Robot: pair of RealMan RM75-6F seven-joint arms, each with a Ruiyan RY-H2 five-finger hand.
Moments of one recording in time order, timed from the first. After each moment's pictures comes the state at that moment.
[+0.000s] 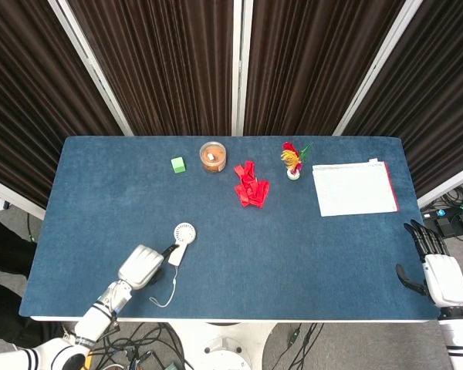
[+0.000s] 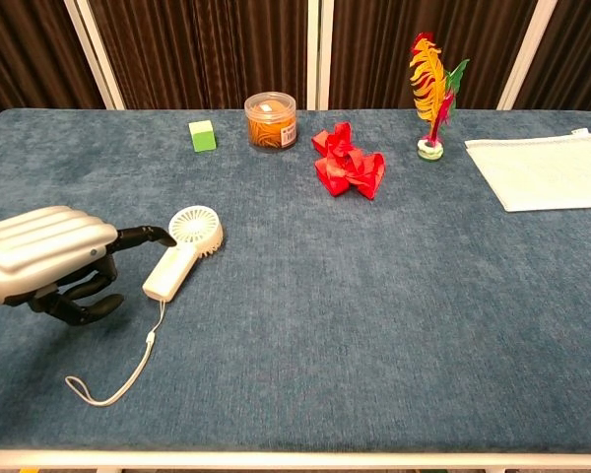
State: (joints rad) left arm -0.45 -1.58 -0.02 -1.50 1.43 1.00 0.43; right arm 0.10 -1.17 0.04 -1.46 -1.52 1.42 0.31
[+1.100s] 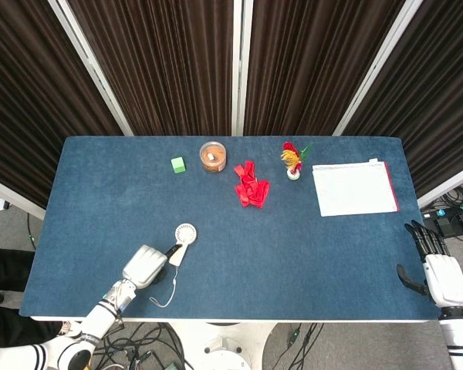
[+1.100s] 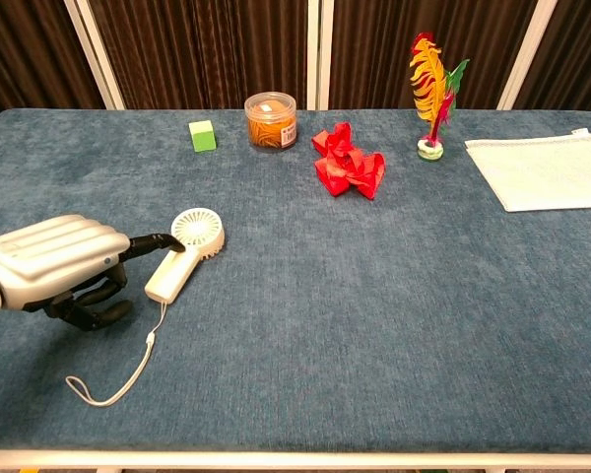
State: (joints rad) left arm -0.50 -1.62 0.01 -1.46 1.36 0.97 0.45; right arm 0.10 -1.17 0.04 -1.45 -1.51 1.41 0.31
